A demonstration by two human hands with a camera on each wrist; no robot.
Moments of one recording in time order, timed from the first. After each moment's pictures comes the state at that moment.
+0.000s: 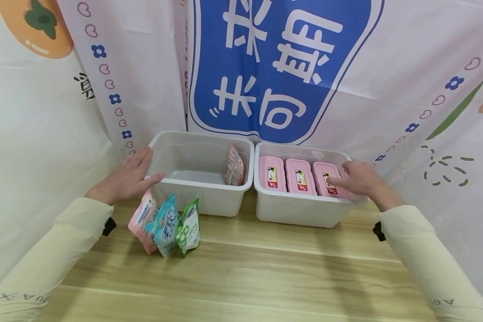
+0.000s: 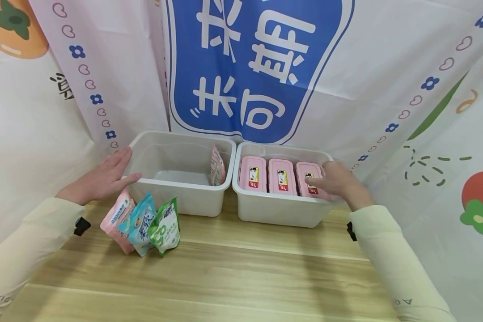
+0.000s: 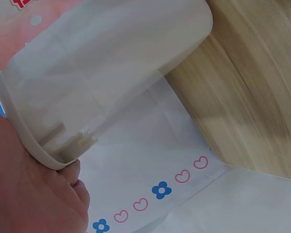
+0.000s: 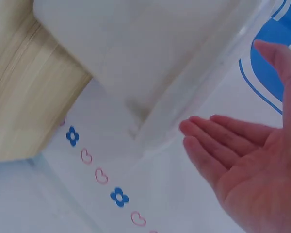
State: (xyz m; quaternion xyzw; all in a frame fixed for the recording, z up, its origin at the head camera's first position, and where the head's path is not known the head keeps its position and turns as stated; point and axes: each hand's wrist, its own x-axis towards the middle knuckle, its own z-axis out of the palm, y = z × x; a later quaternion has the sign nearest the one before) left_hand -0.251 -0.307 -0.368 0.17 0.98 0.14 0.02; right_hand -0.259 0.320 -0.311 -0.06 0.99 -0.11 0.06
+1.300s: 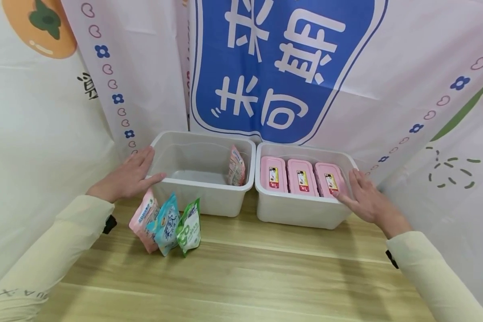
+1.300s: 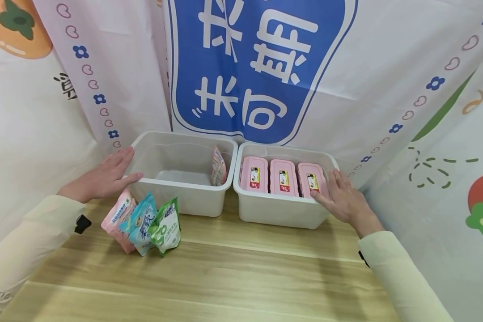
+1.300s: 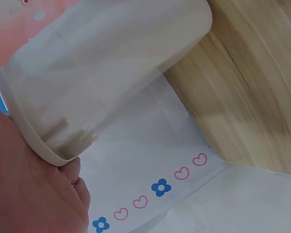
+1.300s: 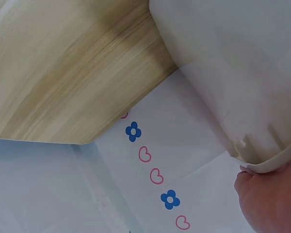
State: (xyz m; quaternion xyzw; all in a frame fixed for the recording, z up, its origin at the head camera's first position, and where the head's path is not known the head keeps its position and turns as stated) left_hand -0.251 -0.306 -0.364 0.17 0.98 0.13 0.04; right_hand -0.231 0.355 -0.368 -0.11 0.99 -0.08 0.06
